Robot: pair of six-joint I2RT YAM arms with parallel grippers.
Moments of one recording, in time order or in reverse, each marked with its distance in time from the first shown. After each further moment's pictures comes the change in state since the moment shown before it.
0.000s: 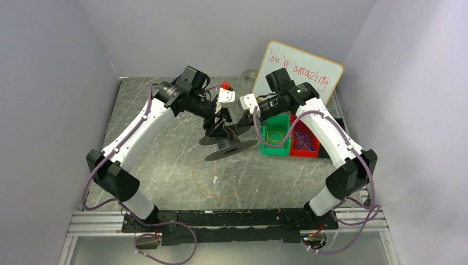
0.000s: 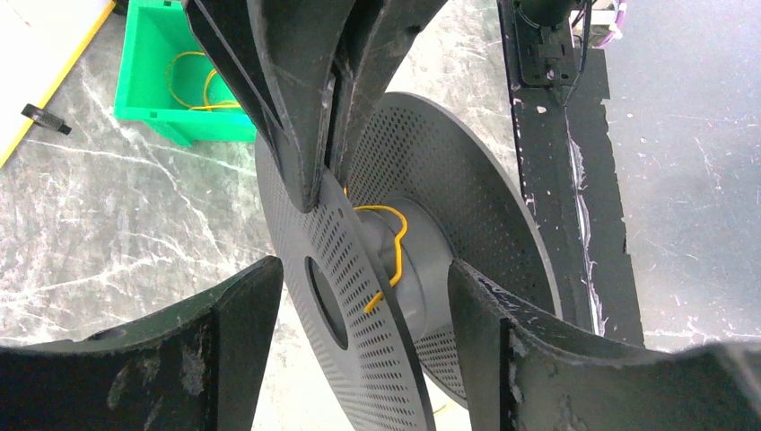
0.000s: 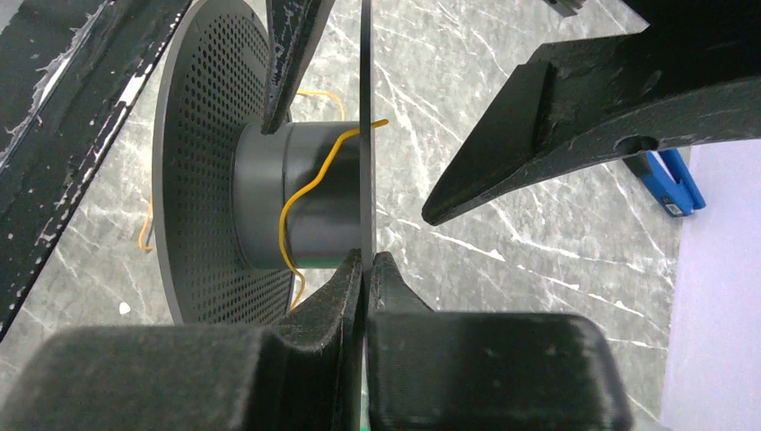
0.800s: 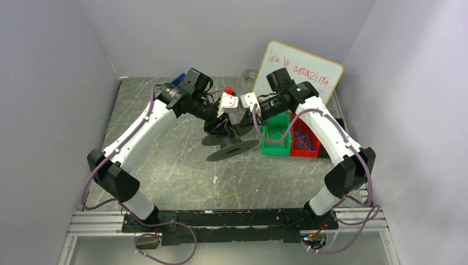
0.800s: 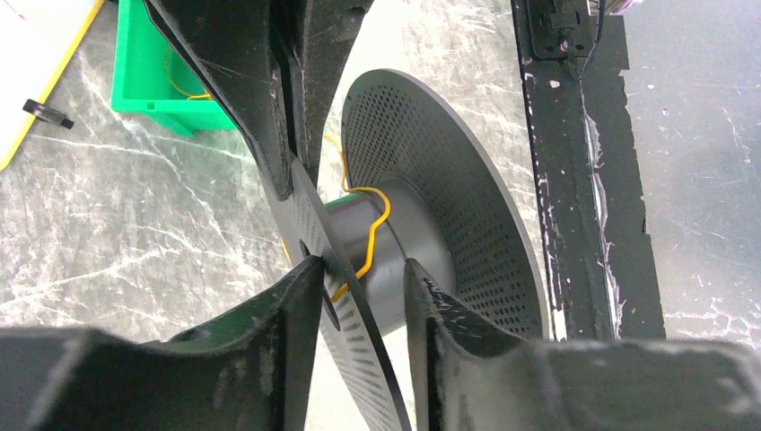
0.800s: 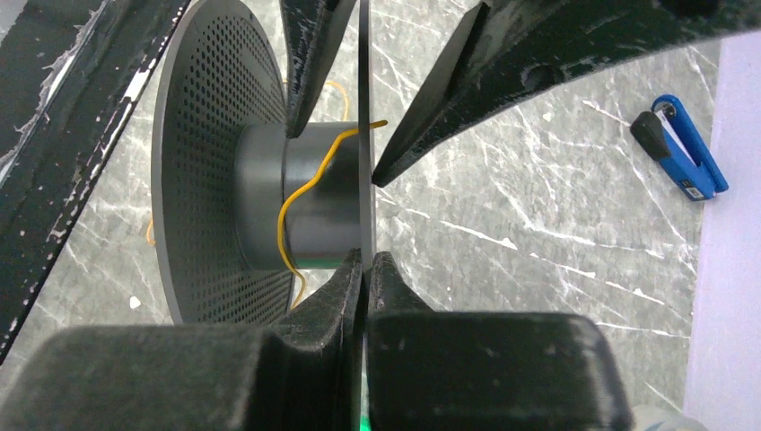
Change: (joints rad) left arm -0.031 0.000 -0.002 -0.025 -0.053 0.048; right arm -0.014 0.023 0.003 -0.021 0.000 -0.003
